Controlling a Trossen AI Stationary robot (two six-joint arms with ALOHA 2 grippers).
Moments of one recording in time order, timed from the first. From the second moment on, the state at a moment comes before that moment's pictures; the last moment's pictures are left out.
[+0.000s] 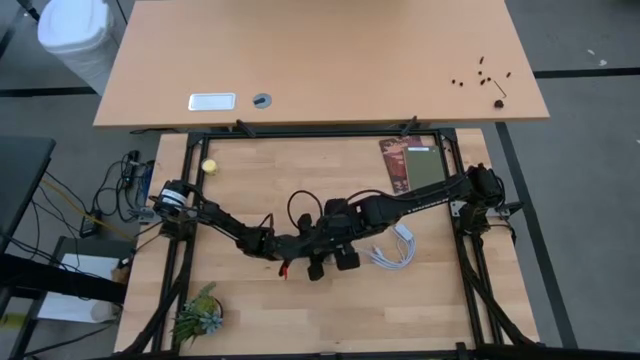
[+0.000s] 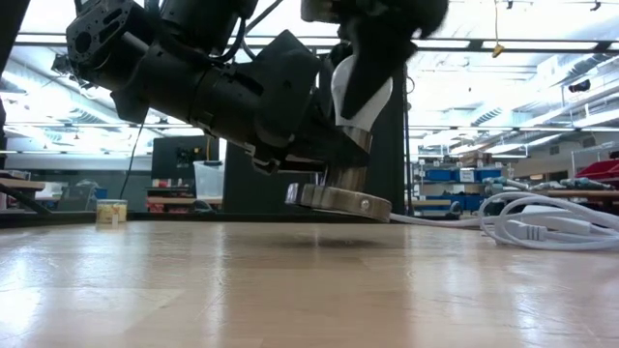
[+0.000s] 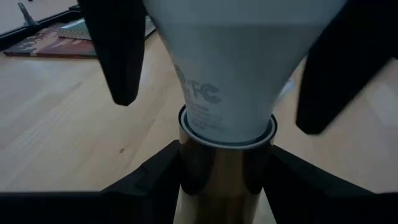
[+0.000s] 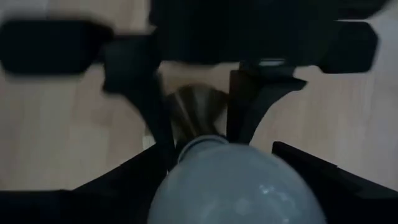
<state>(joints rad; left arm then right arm) -0.27 1.92 0.81 0.77 -0.46 -0.21 0.19 1.88 1.57 -0.85 0.11 0.02</state>
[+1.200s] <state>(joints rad) -0.27 1.92 0.81 0.77 -0.46 -0.21 0.21 1.88 1.57 -0.89 0.11 -0.85</state>
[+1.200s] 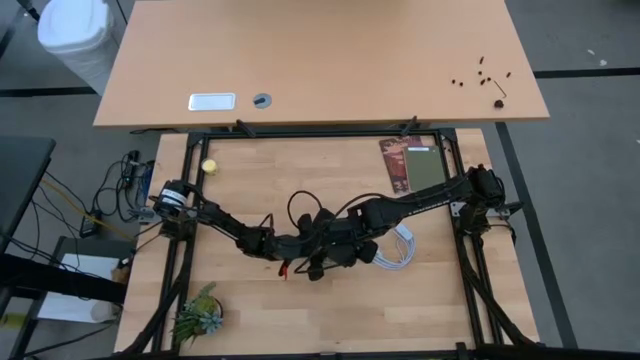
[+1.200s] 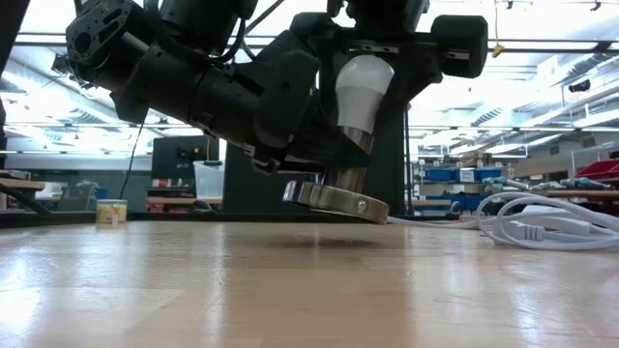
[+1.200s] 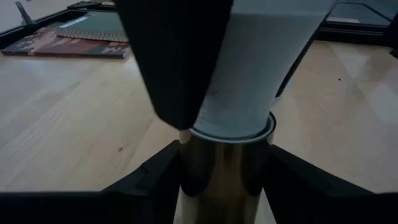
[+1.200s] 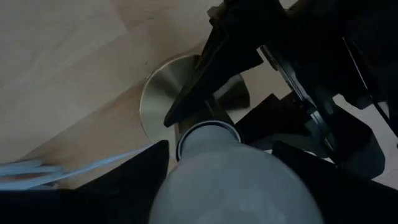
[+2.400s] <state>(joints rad) -0.27 1.92 0.81 0.77 -0.47 -0.22 0.15 1.86 1.57 -0.87 0.07 -0.03</state>
